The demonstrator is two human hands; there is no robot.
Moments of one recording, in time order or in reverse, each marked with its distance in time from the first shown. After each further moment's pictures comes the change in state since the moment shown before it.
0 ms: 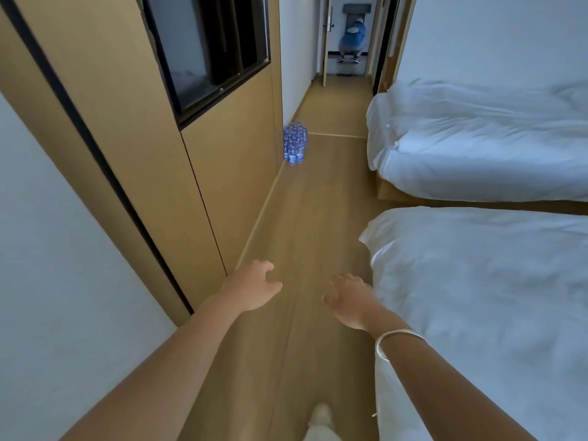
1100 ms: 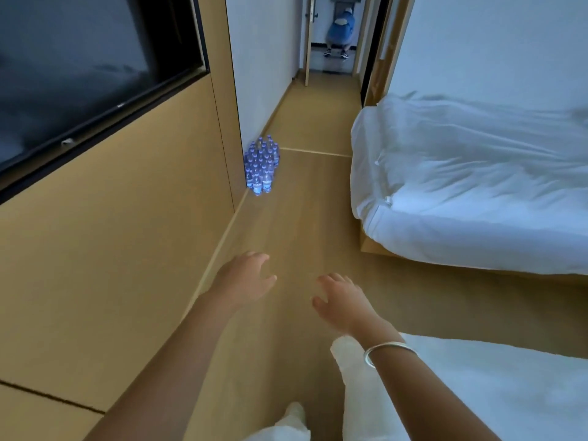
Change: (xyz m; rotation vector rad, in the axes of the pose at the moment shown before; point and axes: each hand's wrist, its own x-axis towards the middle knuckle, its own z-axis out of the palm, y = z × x) left_hand 0.639 0.201 -0.122 0.176 0.112 0.086; right_hand 0.564 0.208 -0.264 -0.013 0.062 -0.050
